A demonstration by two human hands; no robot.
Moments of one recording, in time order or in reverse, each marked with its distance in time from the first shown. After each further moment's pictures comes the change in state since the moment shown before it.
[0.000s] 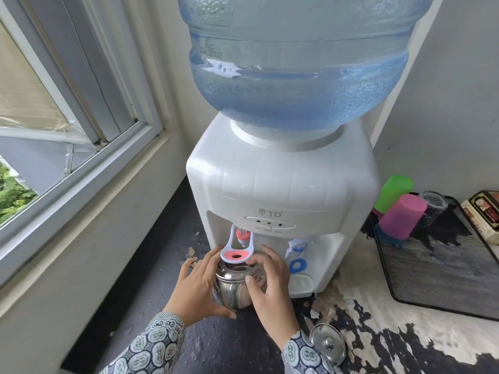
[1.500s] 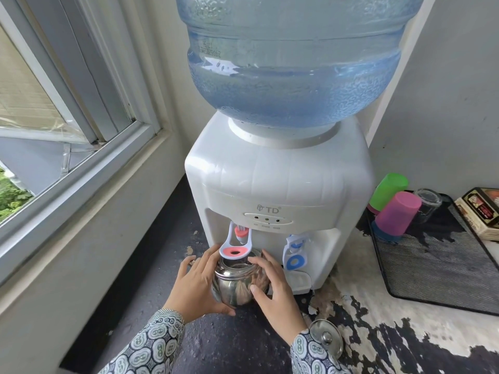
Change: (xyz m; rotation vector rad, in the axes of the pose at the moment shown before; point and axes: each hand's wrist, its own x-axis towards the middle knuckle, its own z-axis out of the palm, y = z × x) left_hand -0.001 0.002 -0.002 -0.001 0.001 0.001; right_hand -0.007 0.028 -0.012 0.063 -0.203 0.060
